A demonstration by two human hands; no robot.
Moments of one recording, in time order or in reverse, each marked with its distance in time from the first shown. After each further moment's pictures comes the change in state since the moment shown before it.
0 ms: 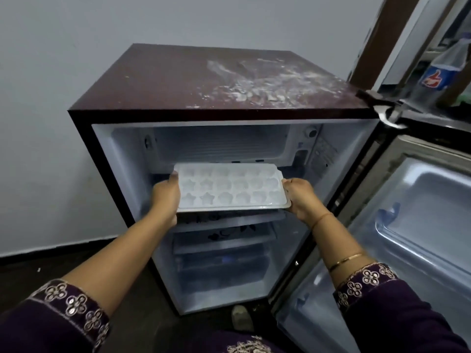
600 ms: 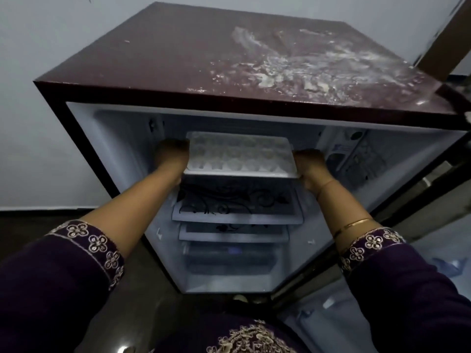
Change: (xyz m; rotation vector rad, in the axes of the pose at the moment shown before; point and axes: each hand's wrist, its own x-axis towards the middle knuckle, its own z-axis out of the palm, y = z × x) left_hand 0.072 0.037 0.031 0.546 0.227 0.199; right_hand 0.105 -0.037 0.027 -0.316 -0.012 -0.147
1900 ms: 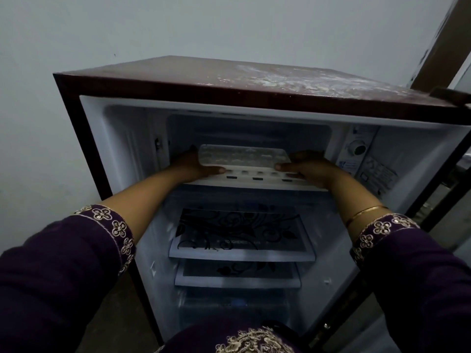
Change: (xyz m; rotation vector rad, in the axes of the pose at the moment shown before) left_hand 0.030 0.004 0.009 0.331 -0.255 0.446; right_hand 0.052 -0.005 -0.012 -0.170 -0.344 -0.264
